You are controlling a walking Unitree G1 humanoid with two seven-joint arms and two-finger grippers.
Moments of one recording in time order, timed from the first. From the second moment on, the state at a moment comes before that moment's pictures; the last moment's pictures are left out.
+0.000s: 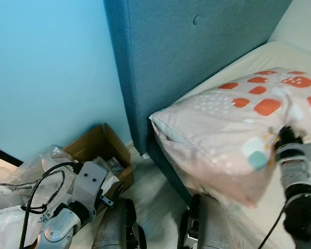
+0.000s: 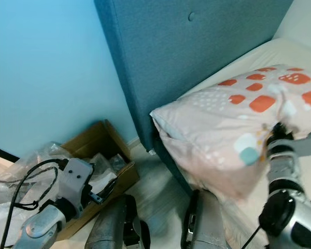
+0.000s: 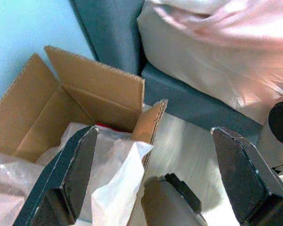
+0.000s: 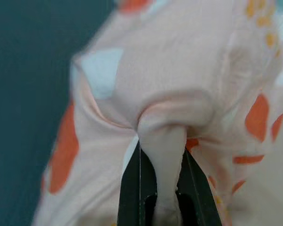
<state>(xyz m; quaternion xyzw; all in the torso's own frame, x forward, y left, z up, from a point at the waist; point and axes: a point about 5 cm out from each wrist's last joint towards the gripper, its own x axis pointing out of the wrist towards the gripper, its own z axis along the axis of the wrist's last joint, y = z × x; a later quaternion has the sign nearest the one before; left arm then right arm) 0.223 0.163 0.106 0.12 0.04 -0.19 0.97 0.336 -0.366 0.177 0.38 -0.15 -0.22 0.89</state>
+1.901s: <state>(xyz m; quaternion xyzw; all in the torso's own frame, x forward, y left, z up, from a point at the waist) 0.290 0.164 0.093 -0.01 0.04 -0.11 0.99 0.369 -0.209 0.116 0.19 0.00 0.01 0.98</state>
